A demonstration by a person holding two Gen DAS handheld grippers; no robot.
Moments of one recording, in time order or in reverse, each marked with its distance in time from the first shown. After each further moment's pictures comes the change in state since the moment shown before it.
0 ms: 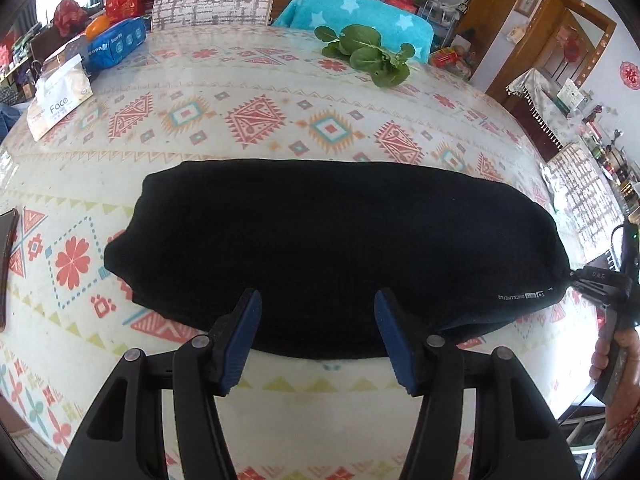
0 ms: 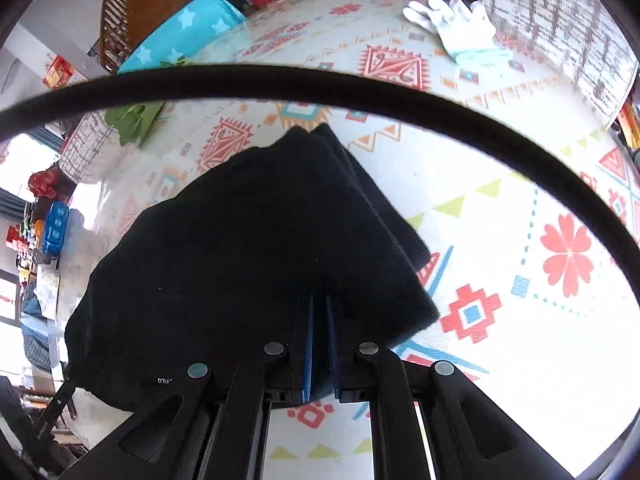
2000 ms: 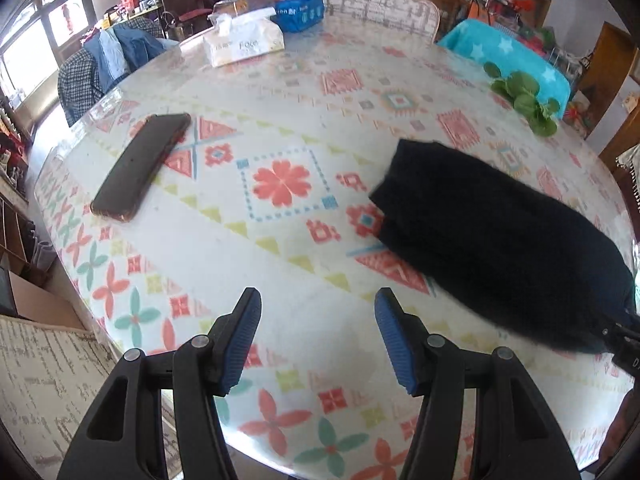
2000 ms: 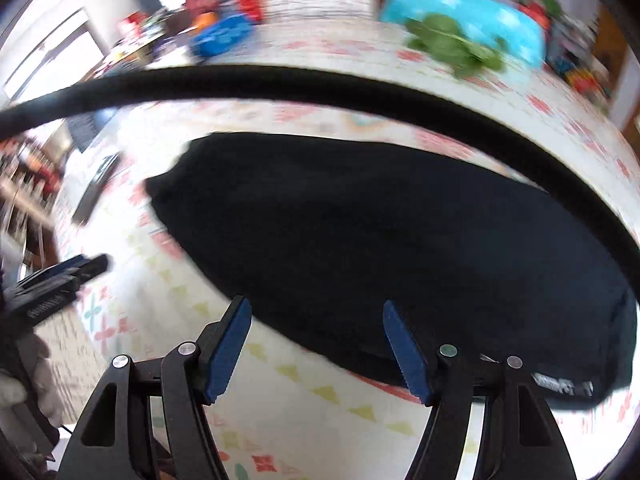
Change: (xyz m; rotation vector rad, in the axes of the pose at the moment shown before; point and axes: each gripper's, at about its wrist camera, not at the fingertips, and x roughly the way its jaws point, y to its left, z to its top) left arm -0.054 0.122 -0.053 -0.309 -0.042 0.333; right arm 0.013 0.245 -0.121 -0.727 0.089 0.141
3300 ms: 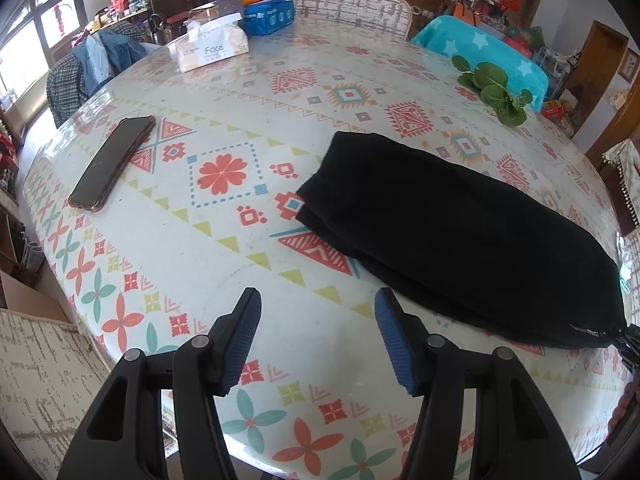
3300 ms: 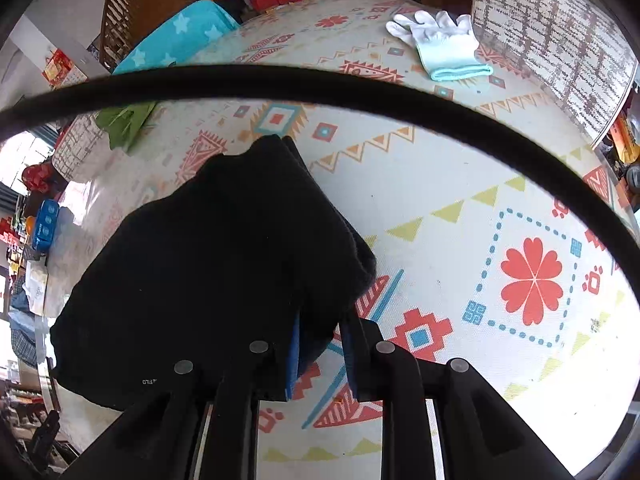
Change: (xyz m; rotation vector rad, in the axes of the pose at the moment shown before) left arm -0.011 -0.054 -0.020 0.000 0.003 -0.032; right arm -0.049 -0.267 -0.107 0.707 -0.094 -0.182
